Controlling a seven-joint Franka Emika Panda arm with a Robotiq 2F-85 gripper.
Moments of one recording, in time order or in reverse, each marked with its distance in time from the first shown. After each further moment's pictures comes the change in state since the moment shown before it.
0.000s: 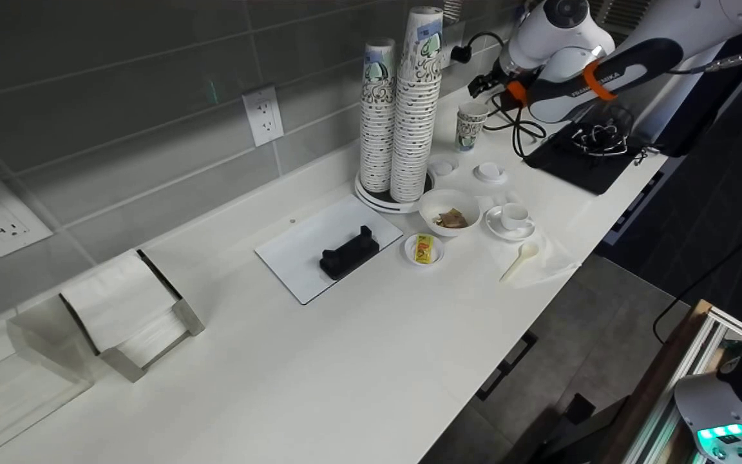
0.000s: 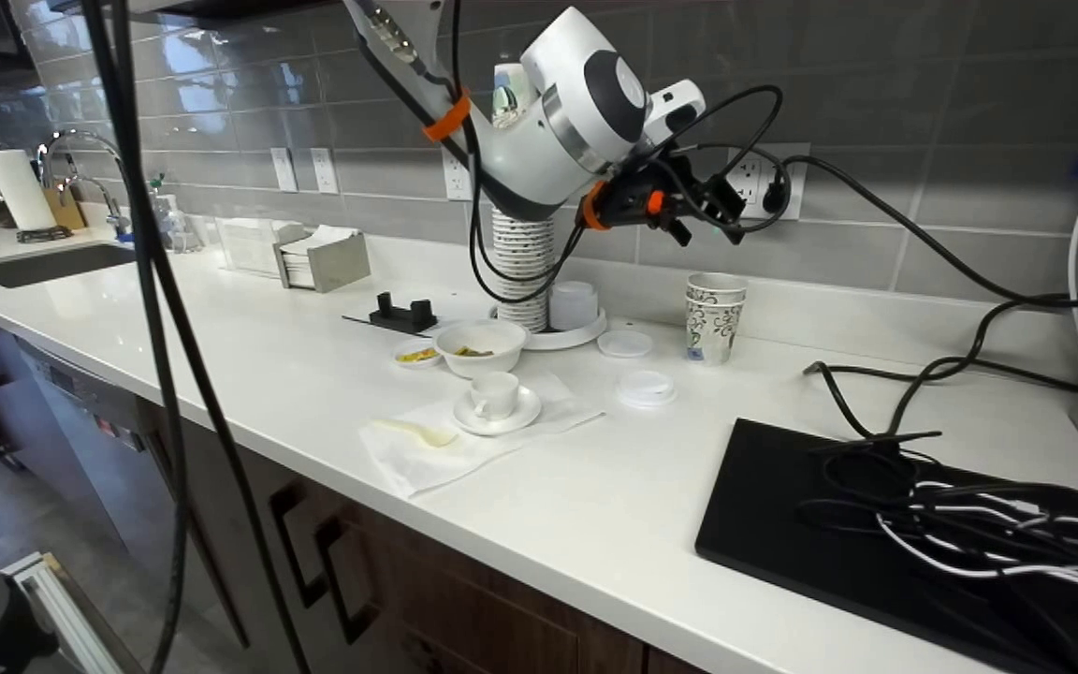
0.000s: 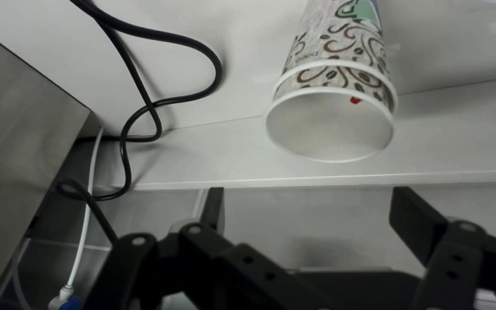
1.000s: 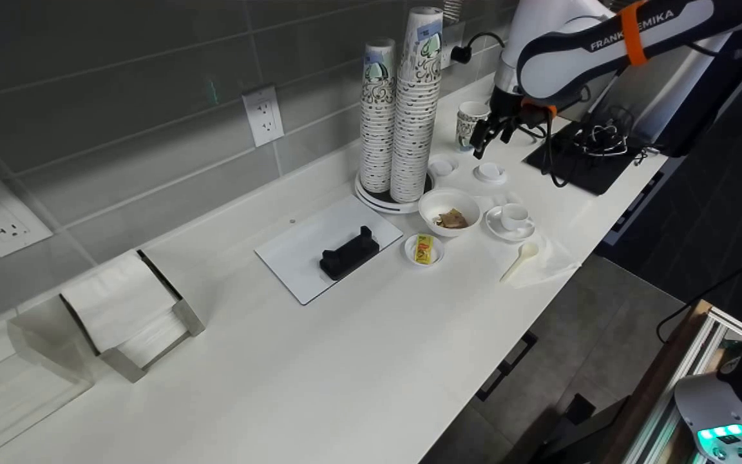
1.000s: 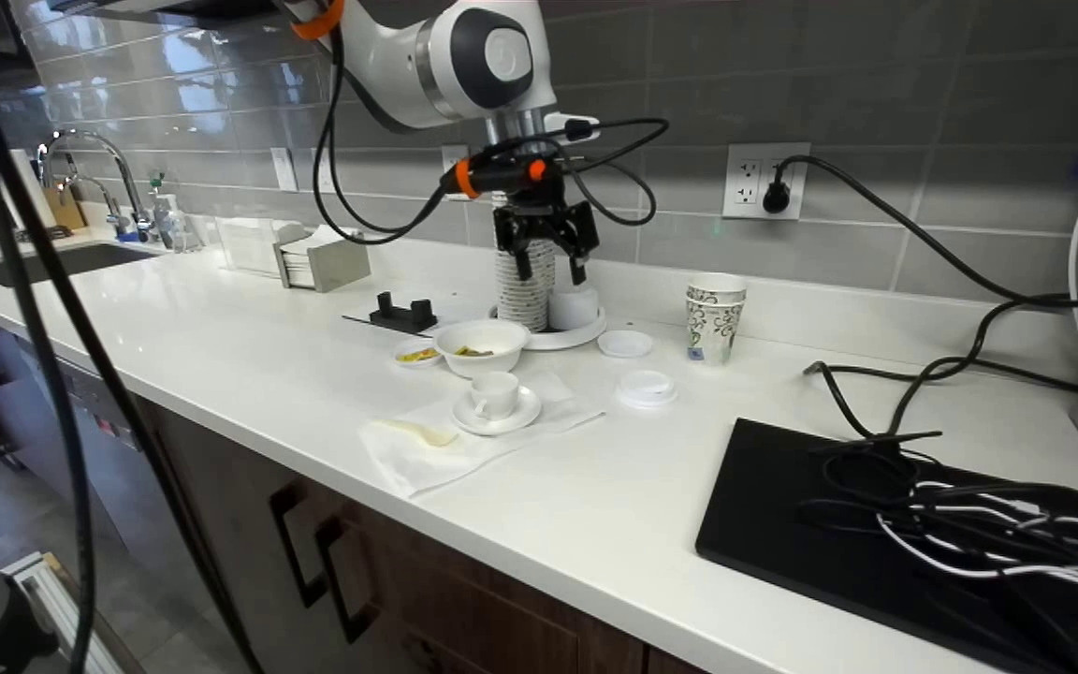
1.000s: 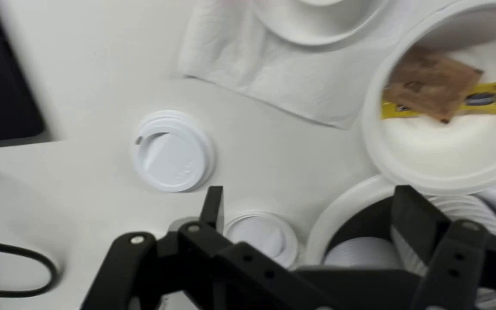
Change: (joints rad) arm -0.033 -0.289 0.306 -0.239 0.493 -0.596 -0.609
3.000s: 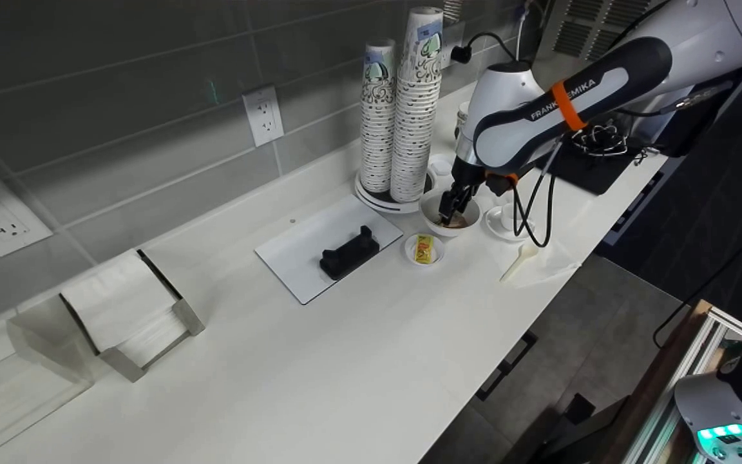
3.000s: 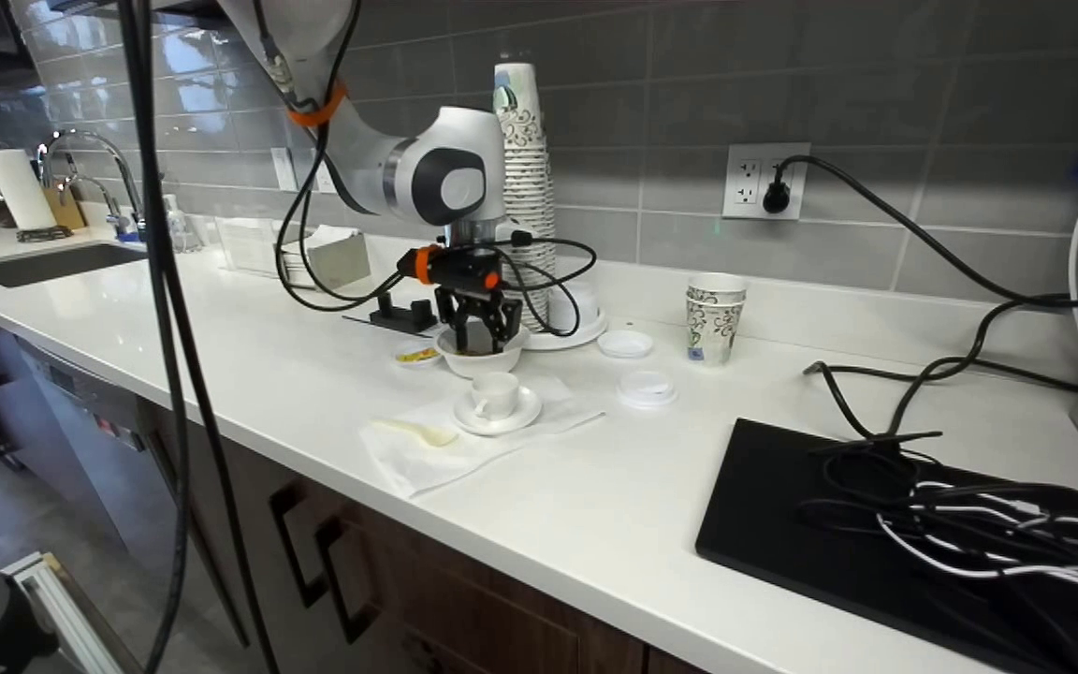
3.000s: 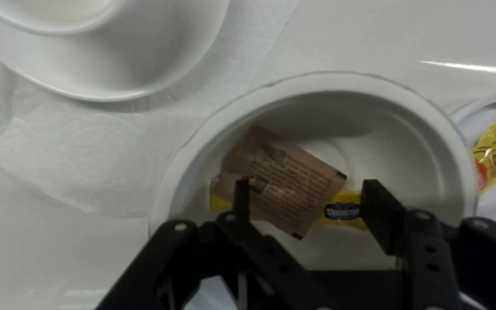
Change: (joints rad) arm 0.005 0.191 0.143 -0.066 0.209 0.179 -0.194
